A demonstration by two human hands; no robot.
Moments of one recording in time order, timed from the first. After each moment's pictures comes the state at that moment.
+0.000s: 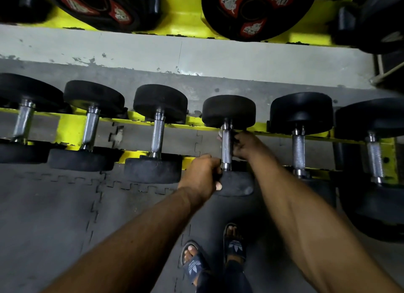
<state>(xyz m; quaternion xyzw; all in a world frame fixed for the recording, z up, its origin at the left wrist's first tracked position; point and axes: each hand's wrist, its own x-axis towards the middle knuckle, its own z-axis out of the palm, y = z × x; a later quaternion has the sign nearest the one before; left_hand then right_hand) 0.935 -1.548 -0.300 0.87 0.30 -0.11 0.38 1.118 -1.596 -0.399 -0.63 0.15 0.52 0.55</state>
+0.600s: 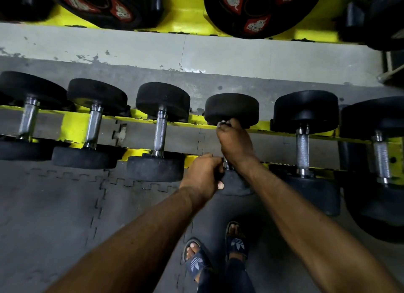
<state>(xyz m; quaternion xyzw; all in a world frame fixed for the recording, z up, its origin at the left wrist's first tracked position) 0.935 -1.551 -0.299 0.86 0.31 -0.10 0.38 1.083 -1.579 -0.386 -0.83 -0.55 0.01 0.06</state>
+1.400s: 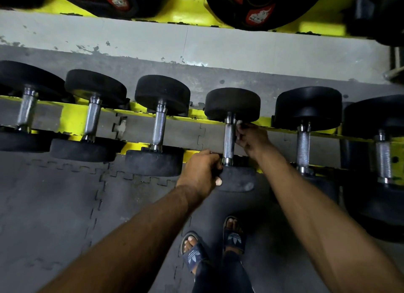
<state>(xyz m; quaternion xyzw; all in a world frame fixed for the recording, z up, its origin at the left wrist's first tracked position) 0.931 -1.554 -0.307 0.85 0.33 -0.08 0.41 1.116 -1.599 -0.379 -0.68 0.10 0.45 0.56</state>
